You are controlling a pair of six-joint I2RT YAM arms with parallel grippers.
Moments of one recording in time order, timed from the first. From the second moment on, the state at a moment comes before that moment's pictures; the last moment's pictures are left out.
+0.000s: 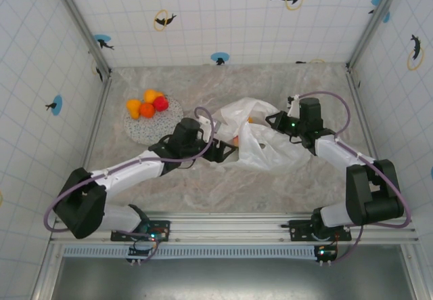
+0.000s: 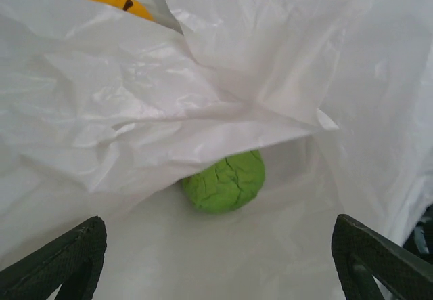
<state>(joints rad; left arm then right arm) -0.73 1.32 0.73 -0.02 0.38 -0.36 0.23 1.41 0.73 0.09 -0.53 0.65</state>
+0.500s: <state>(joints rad) -0.48 1.10 0.78 -0.14 0.21 -0.38 0.23 1.41 0.73 0.09 -0.53 0.65</state>
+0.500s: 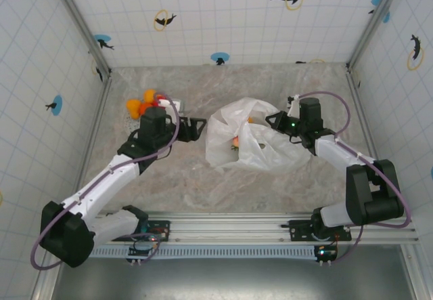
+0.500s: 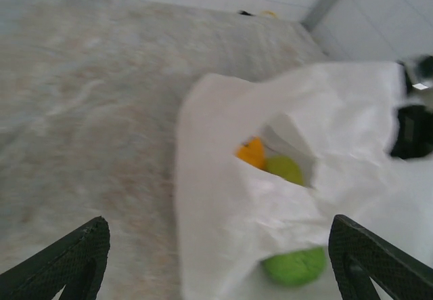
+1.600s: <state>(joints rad) 0.12 1.91 1.38 -0.41 -0.09 -0.32 0.26 1.43 0.73 0.11 -0.58 0.59</state>
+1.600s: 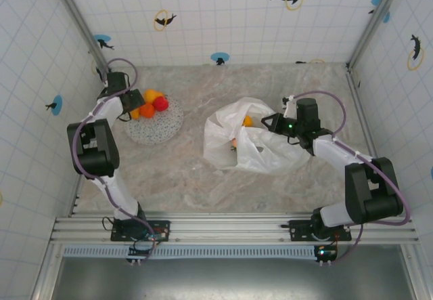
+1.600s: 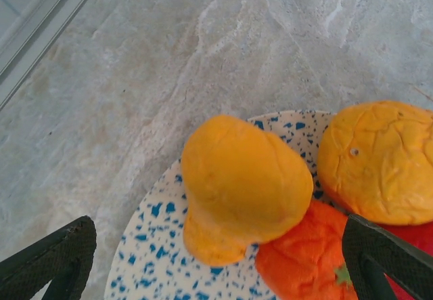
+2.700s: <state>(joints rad) 0.17 2.08 1.49 -0.44 0.01 -0.32 0.25 1.43 0.72 0.11 -0.58 0.59</state>
